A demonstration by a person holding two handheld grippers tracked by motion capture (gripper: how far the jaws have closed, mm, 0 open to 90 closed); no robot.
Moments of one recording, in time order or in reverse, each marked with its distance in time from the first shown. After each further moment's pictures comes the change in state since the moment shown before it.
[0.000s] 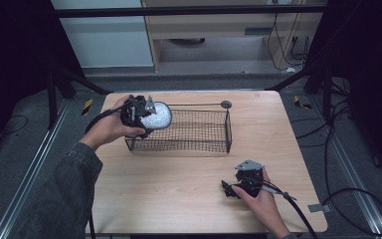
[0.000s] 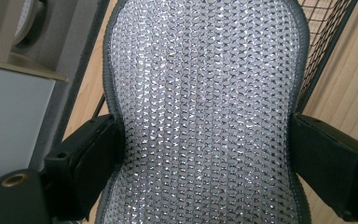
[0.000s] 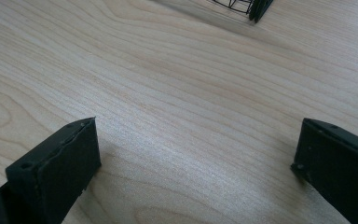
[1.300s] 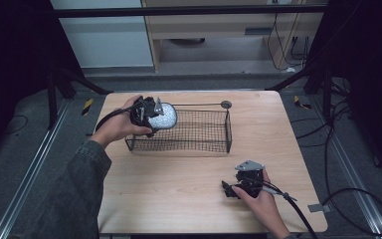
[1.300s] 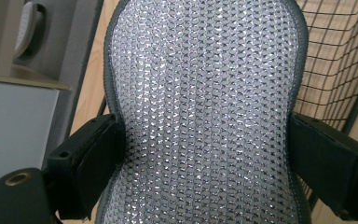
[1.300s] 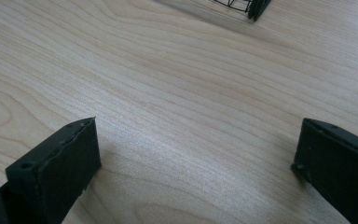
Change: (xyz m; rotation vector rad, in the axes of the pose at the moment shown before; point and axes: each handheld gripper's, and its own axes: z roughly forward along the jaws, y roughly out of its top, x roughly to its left) left arm 0.001 0.012 0.032 0.012 0.012 0.063; right arm 0.000 -0.001 -0.001 -0.001 -0.002 0.003
